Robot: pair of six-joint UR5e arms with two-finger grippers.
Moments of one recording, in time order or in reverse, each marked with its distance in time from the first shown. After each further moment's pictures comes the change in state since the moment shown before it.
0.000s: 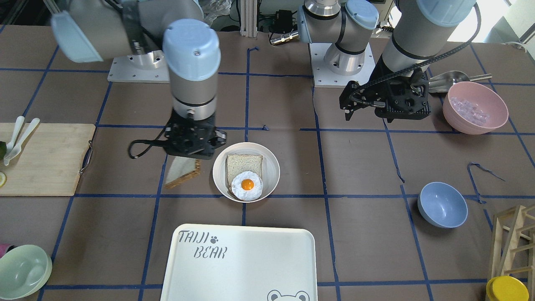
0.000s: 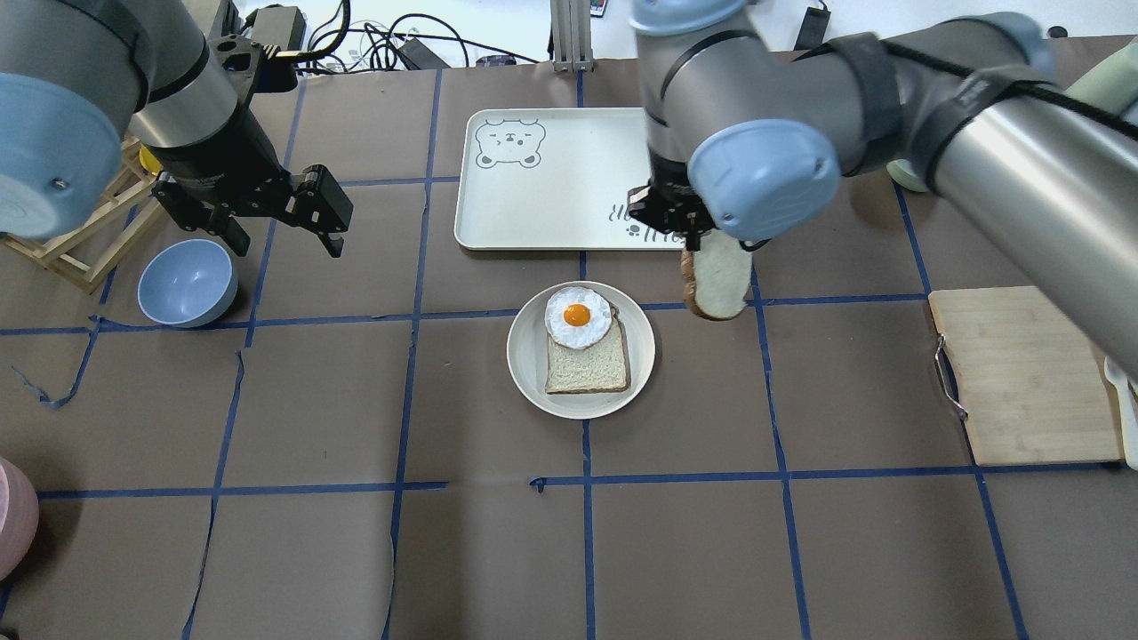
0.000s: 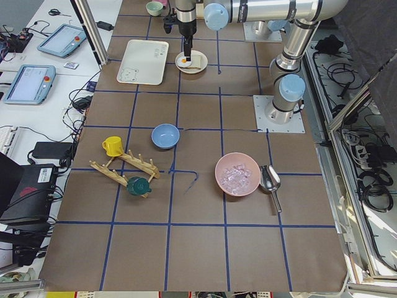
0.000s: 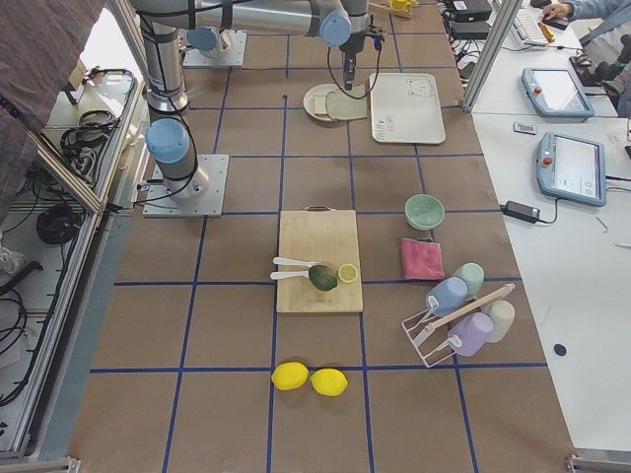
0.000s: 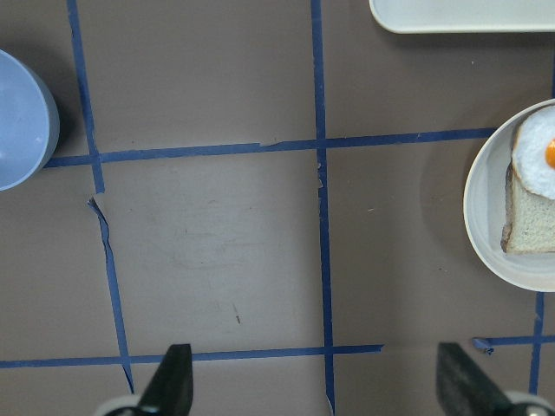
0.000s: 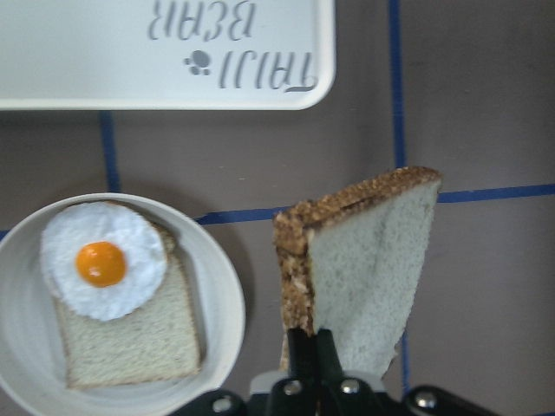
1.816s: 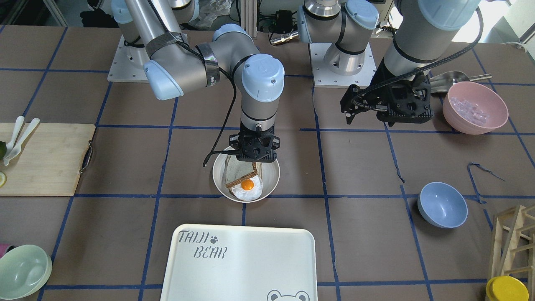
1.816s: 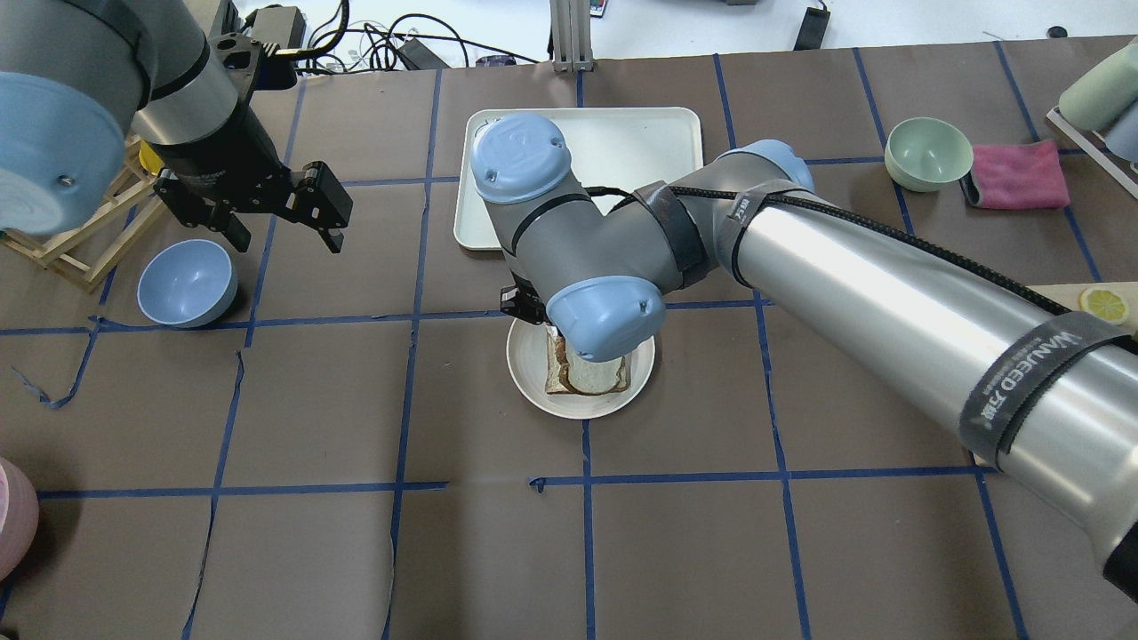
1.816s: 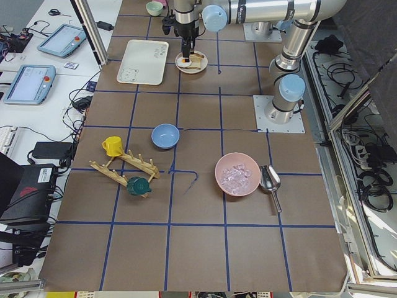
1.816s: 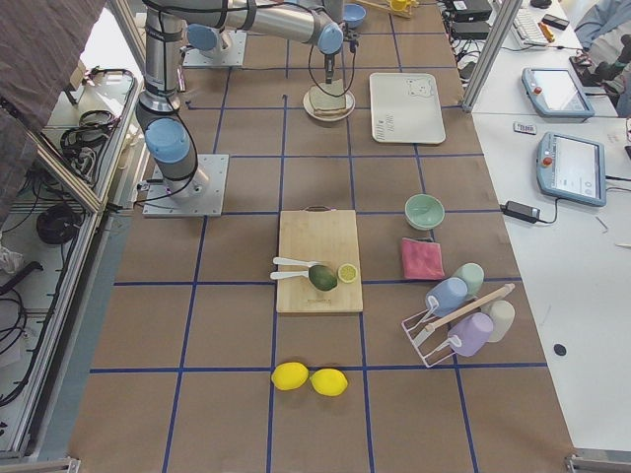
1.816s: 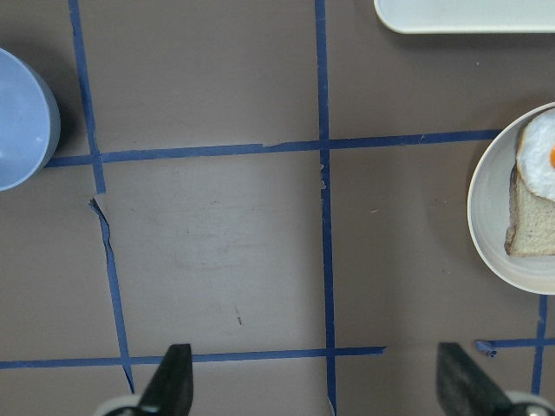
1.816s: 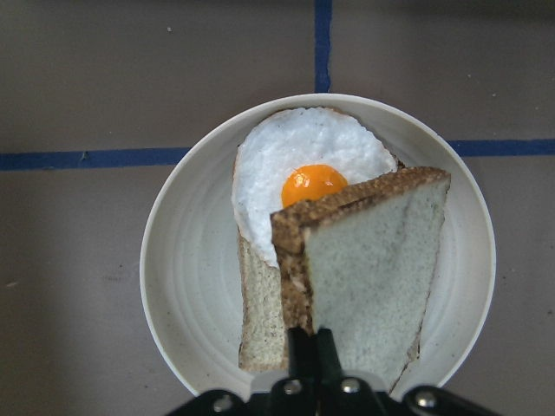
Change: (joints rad) left arm 0.003 -0.012 0.004 0.029 -0.003 0.003; right arm 0.148 0.124 0.072 -0.194 0.081 0.118
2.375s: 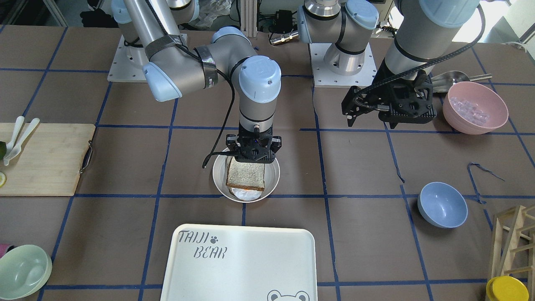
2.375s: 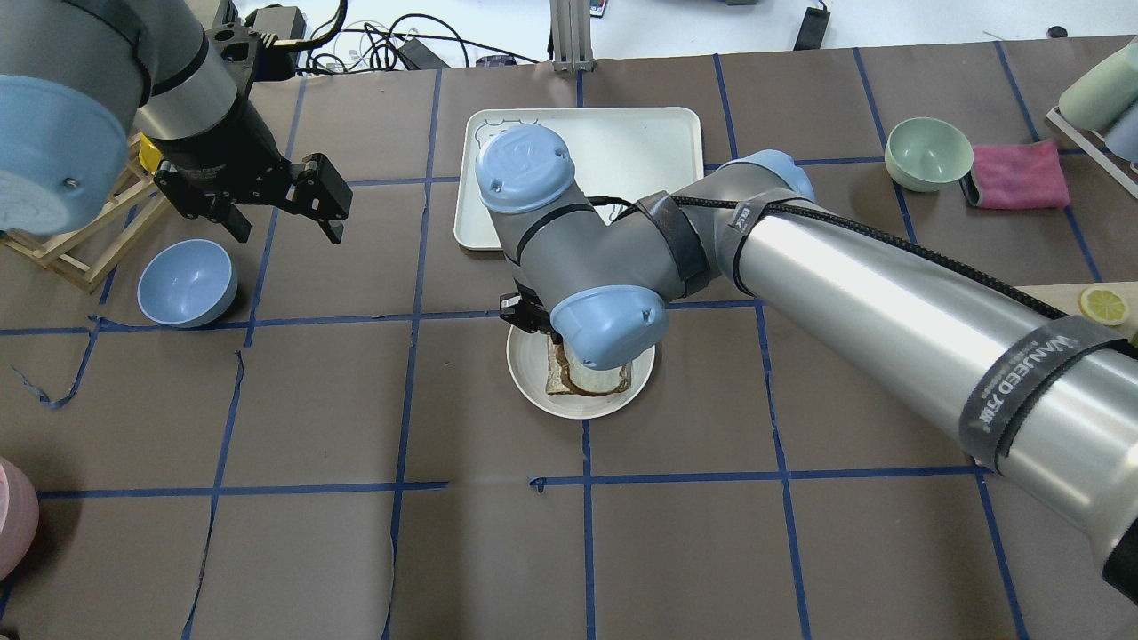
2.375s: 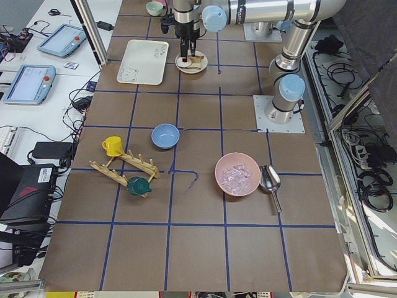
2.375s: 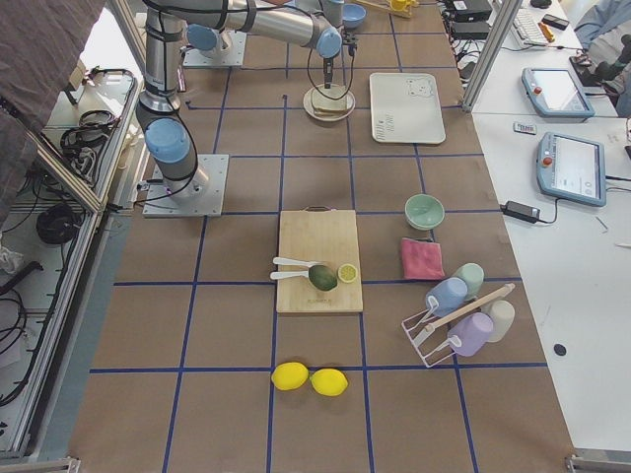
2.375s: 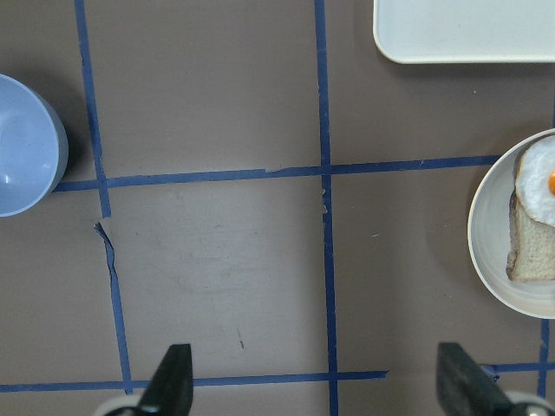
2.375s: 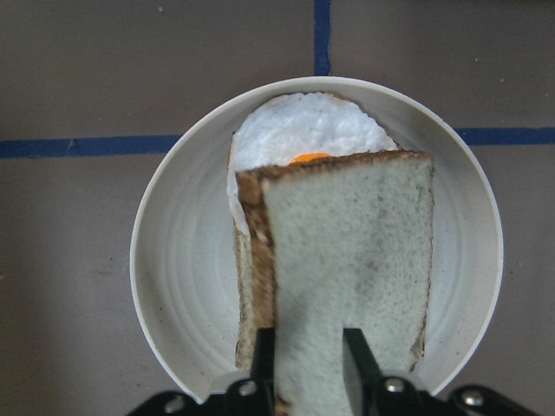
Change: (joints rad) left arm 0.000 -0.002 -0.005 0.025 0.002 -0.001; right arm -0.012 -0.004 0.017 -0.059 0.007 0.000
